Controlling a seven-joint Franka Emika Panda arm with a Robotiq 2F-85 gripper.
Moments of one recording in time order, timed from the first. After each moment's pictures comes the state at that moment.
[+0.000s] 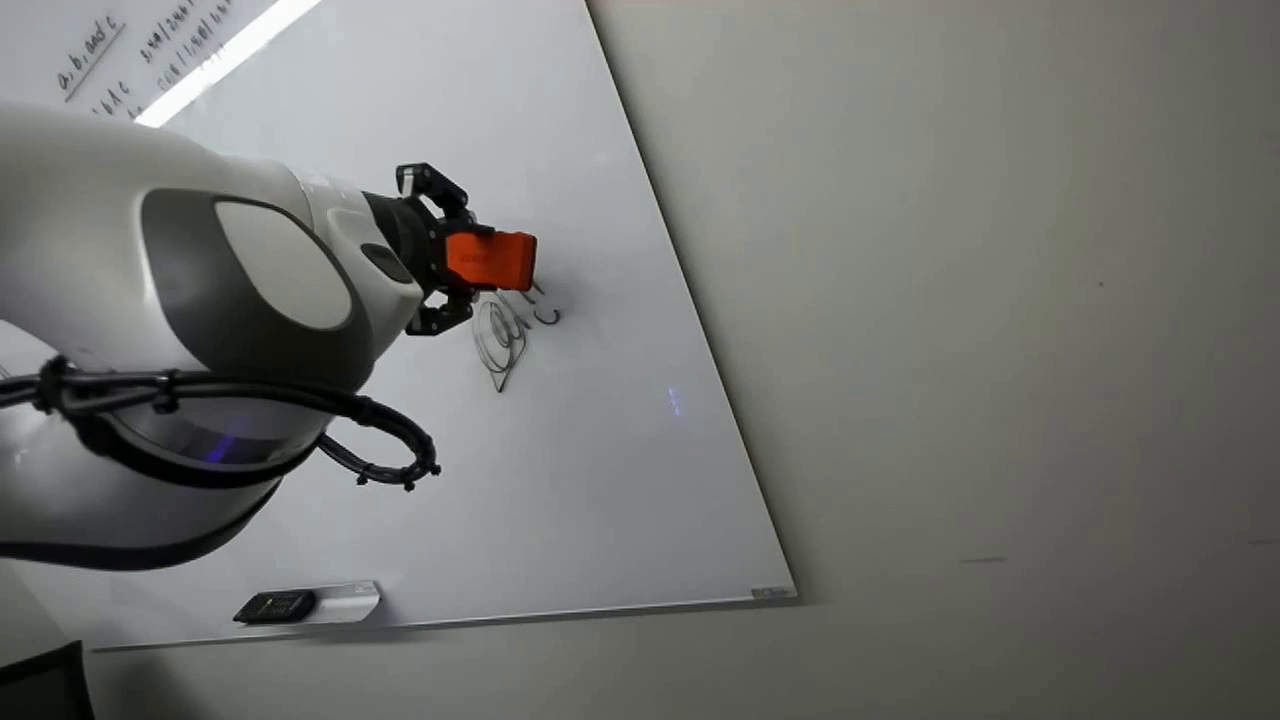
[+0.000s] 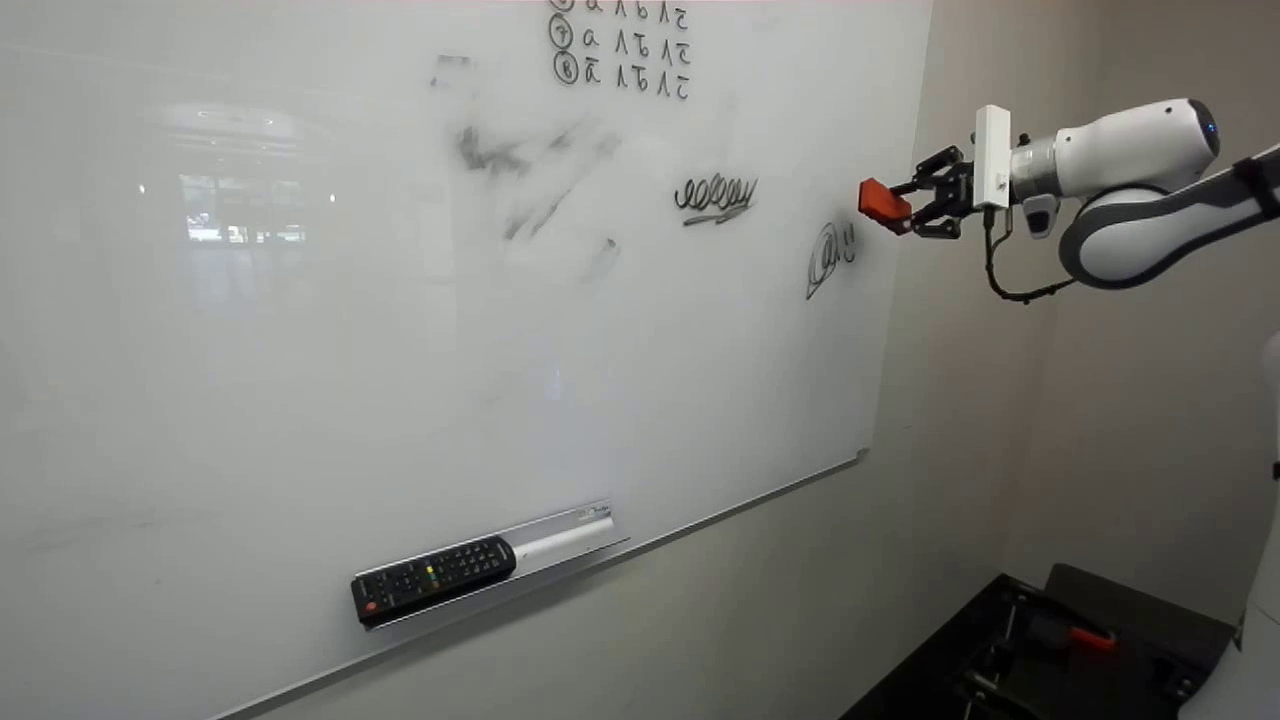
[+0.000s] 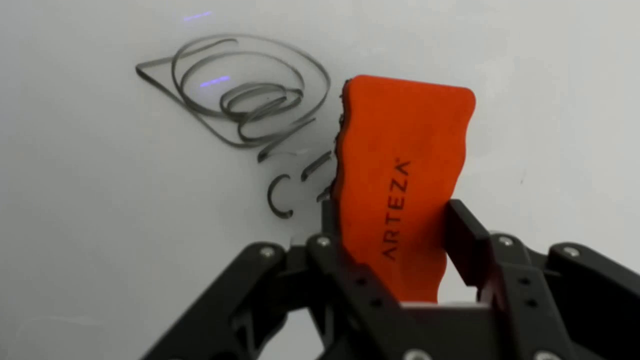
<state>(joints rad) 0.35 -0.69 -1.13 -2.56 -1.18 3.47 2.25</state>
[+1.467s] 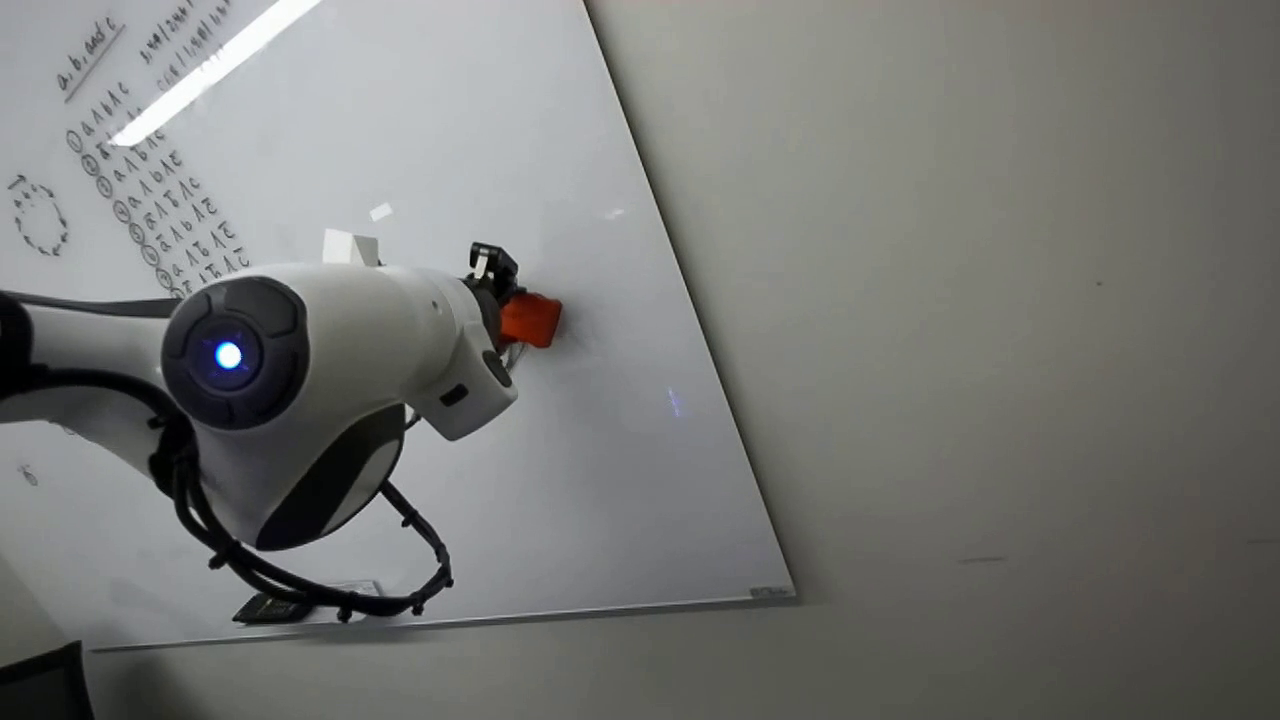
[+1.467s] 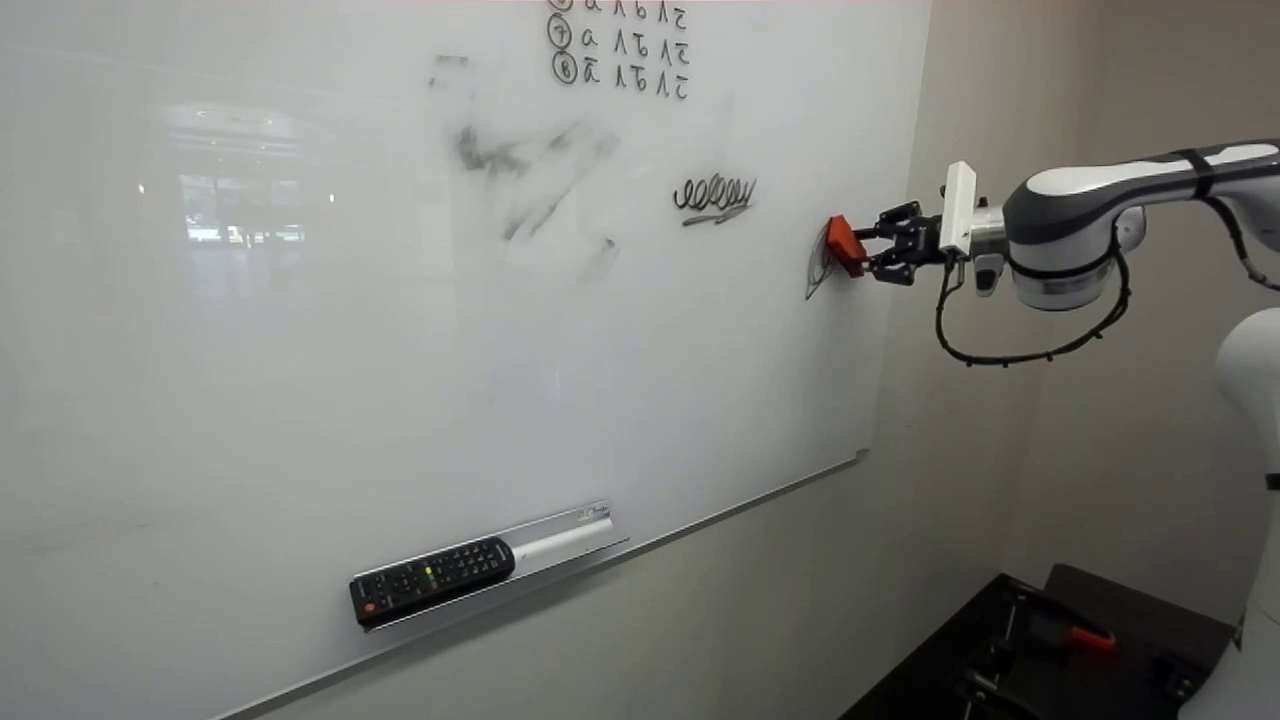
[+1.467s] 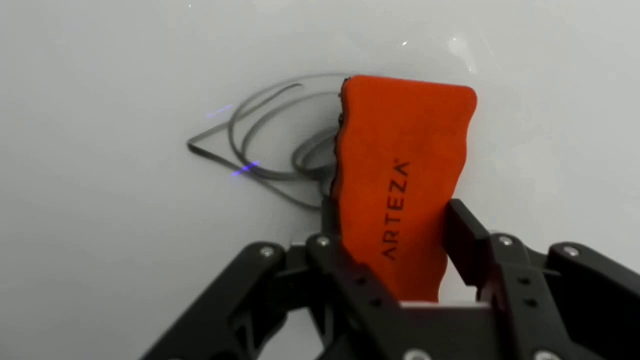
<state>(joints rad) 0.82 -1.08 -1.36 -2.67 -0.17 3.47 1.17</state>
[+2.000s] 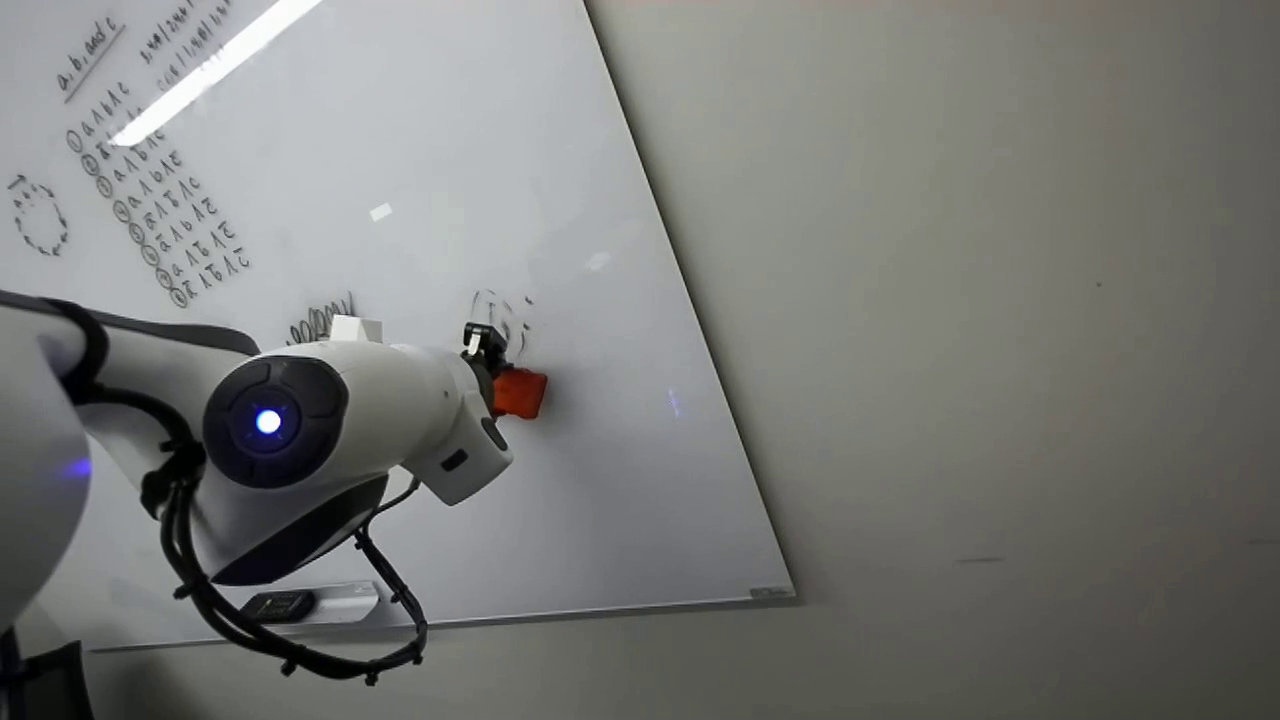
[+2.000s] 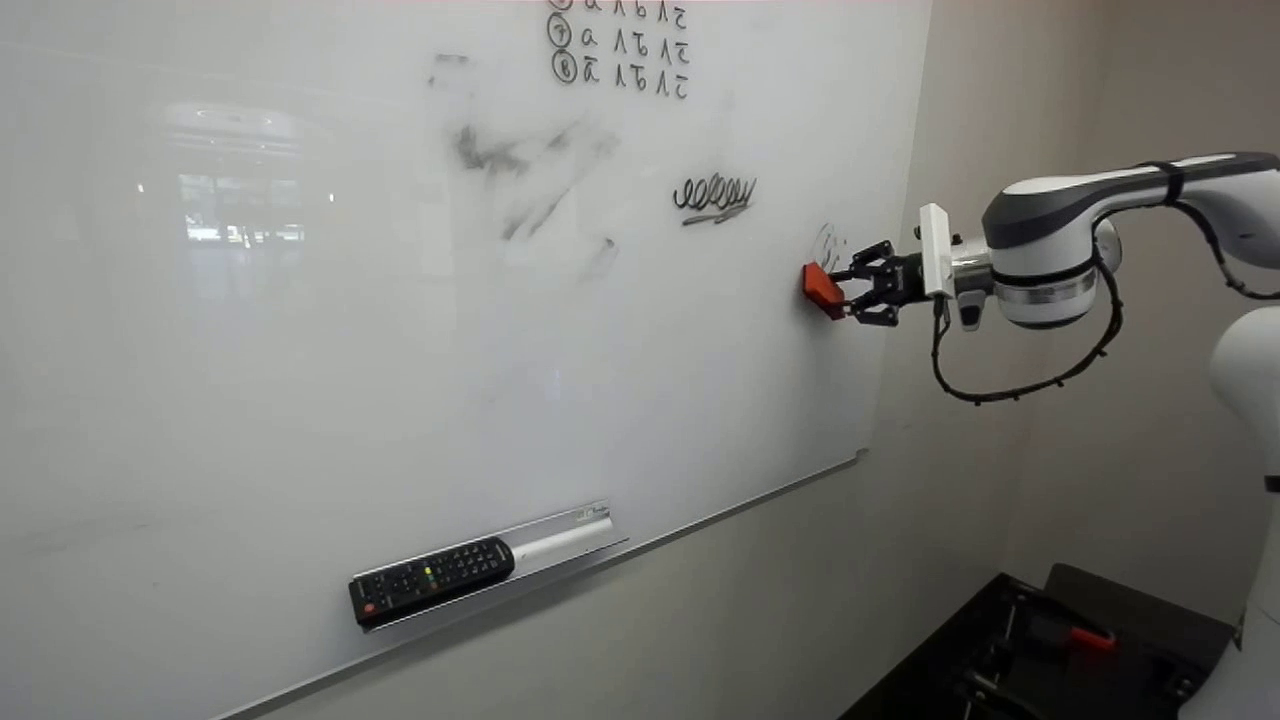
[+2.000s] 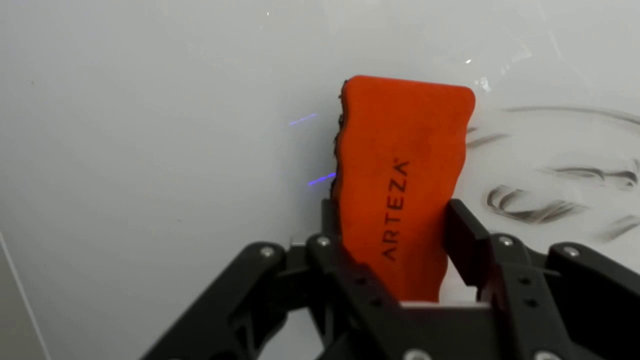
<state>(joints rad) 0.91 -1.09 -1.40 -2.74 0.09 3.46 0.84</state>
